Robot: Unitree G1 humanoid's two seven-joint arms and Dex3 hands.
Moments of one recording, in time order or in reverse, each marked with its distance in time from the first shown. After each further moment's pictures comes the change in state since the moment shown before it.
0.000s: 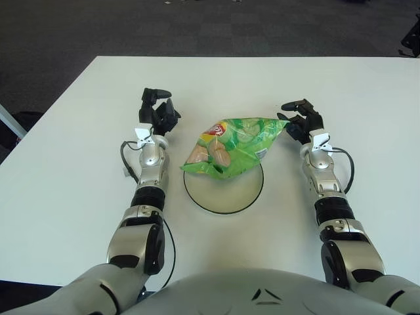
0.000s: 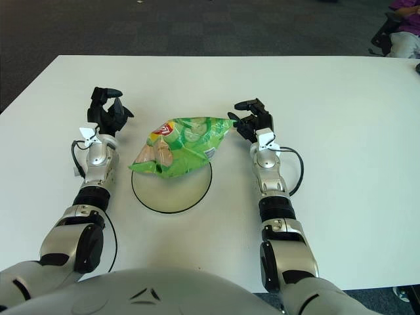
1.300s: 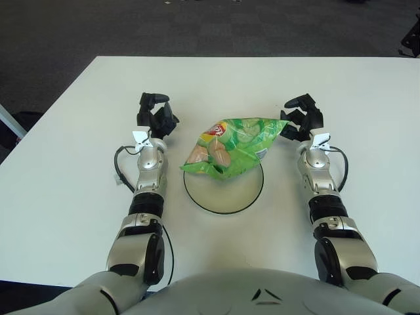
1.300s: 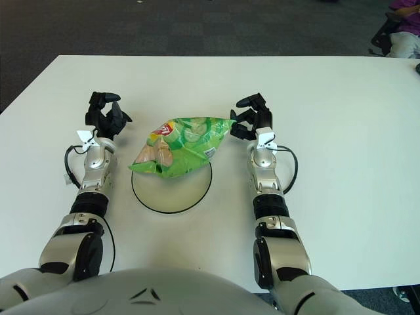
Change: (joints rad) left arm 0.031 -0.006 -0.002 -0.116 -0.008 0.090 0.001; right arm -0.020 0.049 -0.025 0.010 0.039 -0.097 -0.002
